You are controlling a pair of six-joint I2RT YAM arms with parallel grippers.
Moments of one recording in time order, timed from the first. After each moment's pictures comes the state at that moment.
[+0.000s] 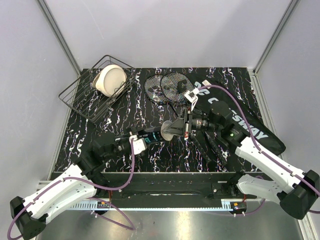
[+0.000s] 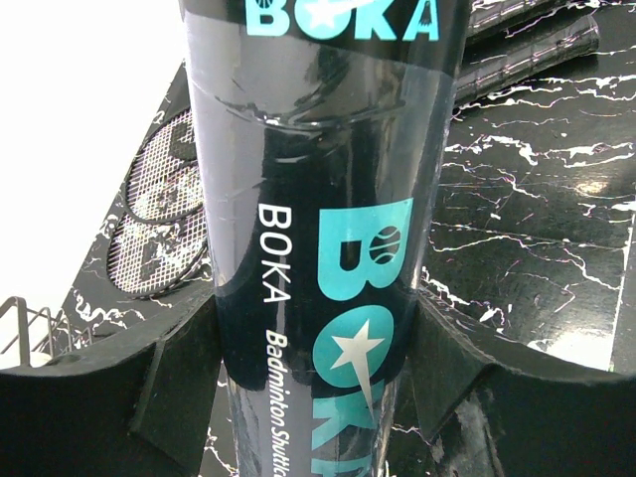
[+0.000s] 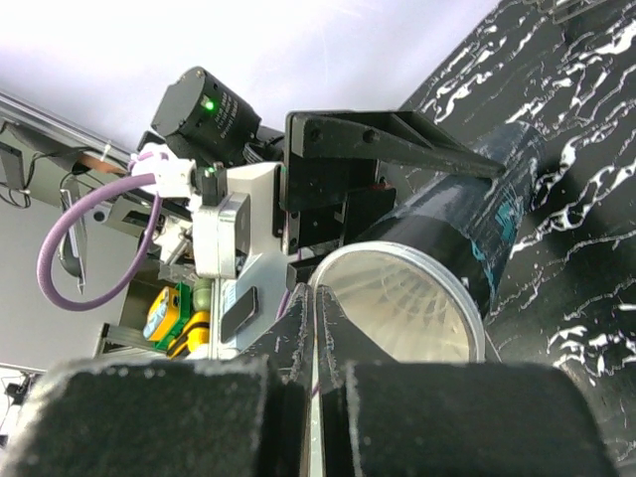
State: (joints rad) left arm -0.79 0.58 0.48 -0.11 0.27 0.59; right arm 0.72 1.05 0.89 0.12 -0.70 0.82
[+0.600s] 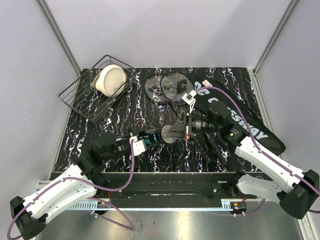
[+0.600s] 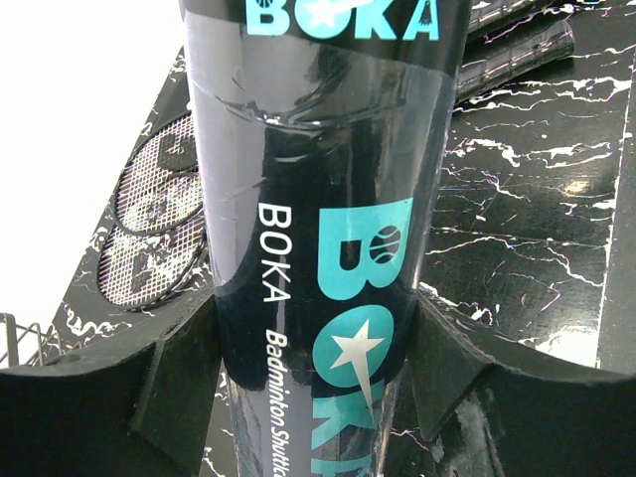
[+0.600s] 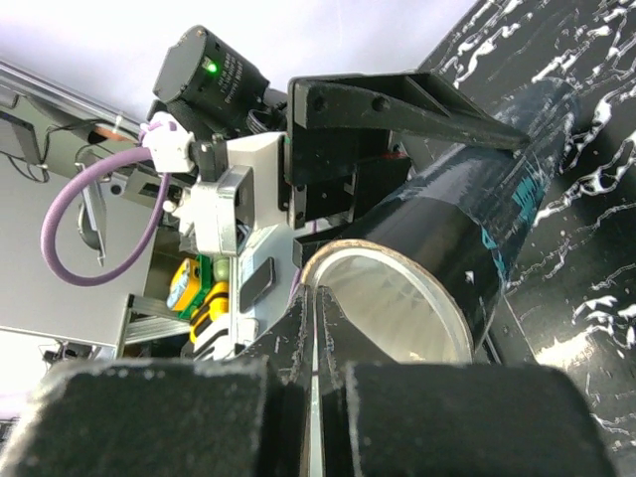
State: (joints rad) left arm -0.79 0.58 0.48 -0.13 0.30 0.60; right arm 0.72 1.04 0.90 0.03 -0.76 0.81
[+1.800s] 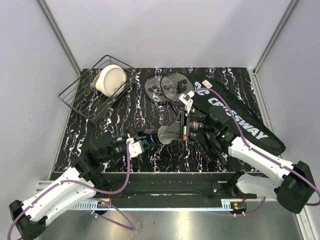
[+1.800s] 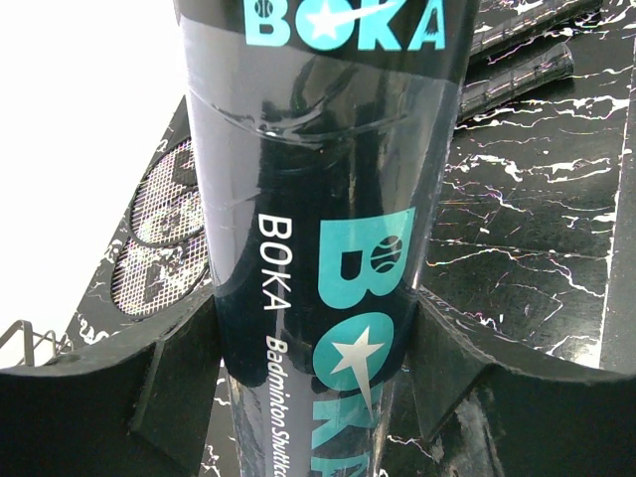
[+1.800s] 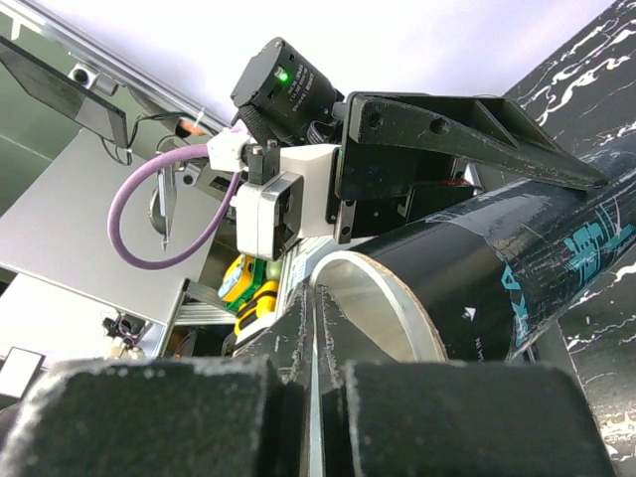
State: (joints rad) left arm -0.79 0.53 0.47 -0.11 0.32 0.59; right arm 0.74 1.11 0.78 0.47 -0.85 1.01
